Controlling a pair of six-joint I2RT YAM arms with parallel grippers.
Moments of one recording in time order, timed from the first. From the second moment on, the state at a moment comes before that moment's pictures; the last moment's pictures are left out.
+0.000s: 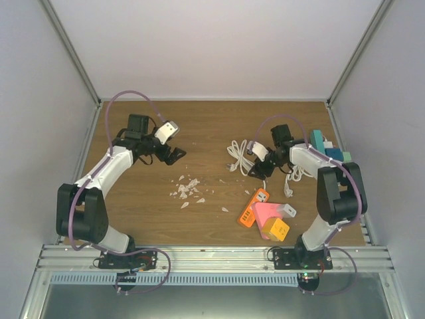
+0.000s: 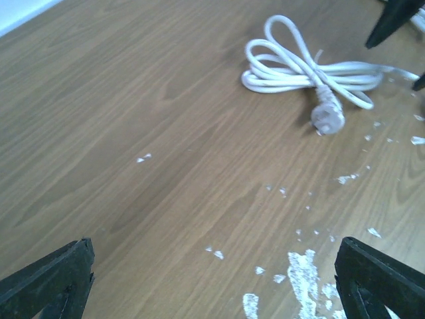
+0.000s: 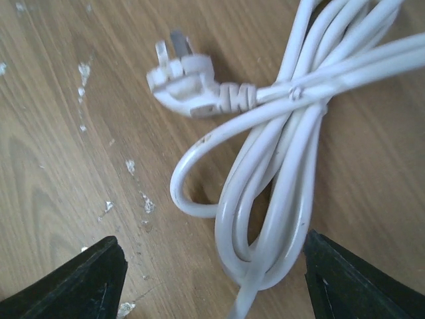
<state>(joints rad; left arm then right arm) -0.14 1.50 1.09 -0.42 0.57 0.47 0.20 1.69 1.07 -0.58 -0.49 -0.76</state>
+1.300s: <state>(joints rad) -1.04 1.58 0.95 -0.17 0.22 0.29 0.13 1.91 1.15 -0.37 -0.37 -0.42</state>
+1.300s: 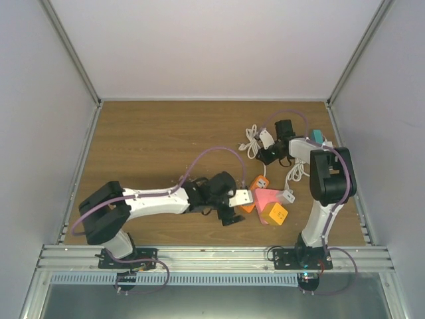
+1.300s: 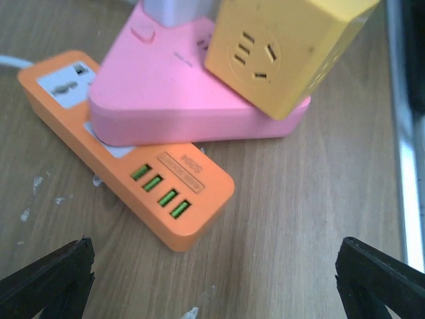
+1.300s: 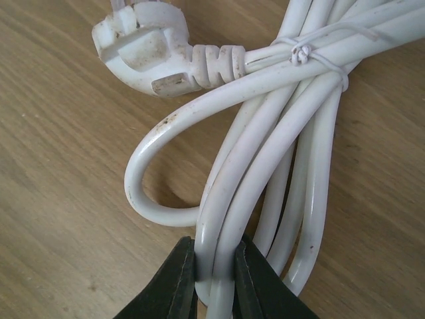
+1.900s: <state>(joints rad) -1.13 1.84 1.03 0.03 -0.12 0.18 0.03 1.91 1.15 -0.36 -0.40 -0.37</state>
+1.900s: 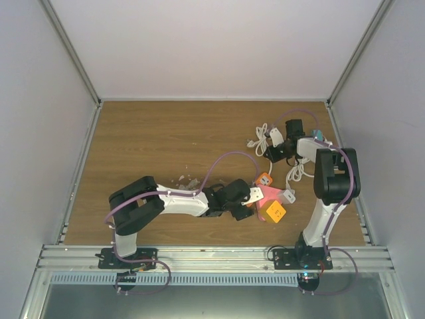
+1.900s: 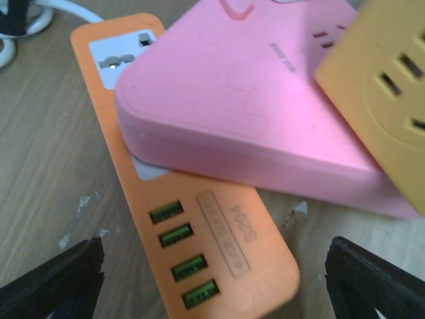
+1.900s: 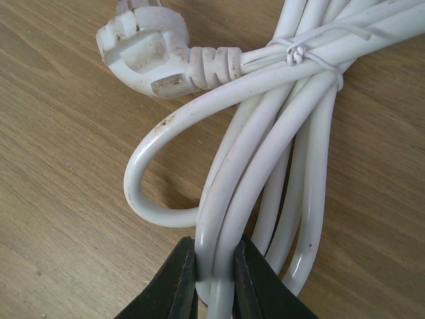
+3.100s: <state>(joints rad) -0.83 1.79 0.97 -0.05 0.15 0.49 -0.05 1.82 1.18 -0.44 -0.72 -0.50</state>
